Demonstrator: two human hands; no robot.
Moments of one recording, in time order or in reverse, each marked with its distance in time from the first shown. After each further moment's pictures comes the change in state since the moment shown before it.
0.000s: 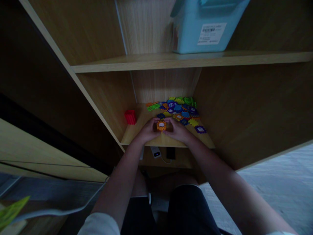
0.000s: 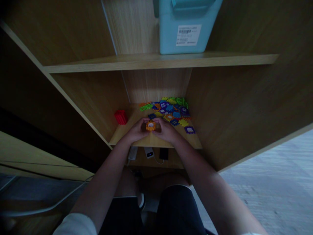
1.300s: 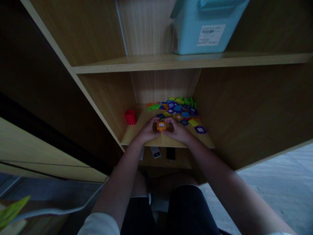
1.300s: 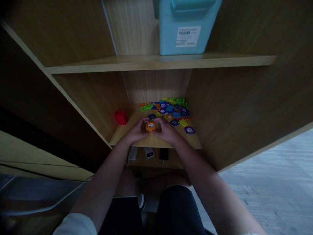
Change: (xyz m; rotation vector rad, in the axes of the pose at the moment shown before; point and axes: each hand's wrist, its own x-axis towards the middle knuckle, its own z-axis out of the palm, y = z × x) left_hand 0.001 -0.010 0.001 -0.033 0.028 0.013; right_hand -0.001 0.006 0.001 -0.017 0.022 -0.010
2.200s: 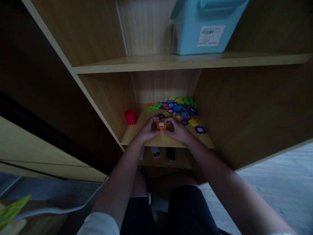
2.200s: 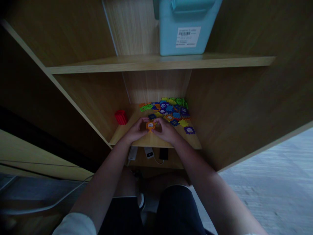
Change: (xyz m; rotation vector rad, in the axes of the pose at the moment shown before) left_hand 0.001 -0.003 0.001 -0.068 0.029 -0.008; right_hand 0.000 -0.007 -0.004 -0.006 0.004 -0.006
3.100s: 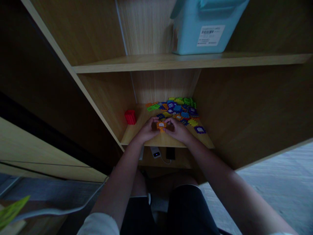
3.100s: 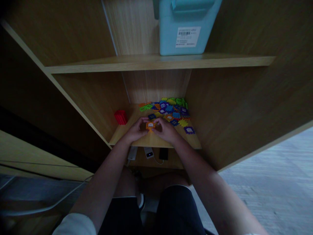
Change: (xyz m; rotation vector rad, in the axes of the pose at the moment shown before) left_hand -0.002 0.001 0.000 0.045 -0.005 -0.005; right_hand 0.001 -0.004 -0.002 -0.016 0.036 -0.013
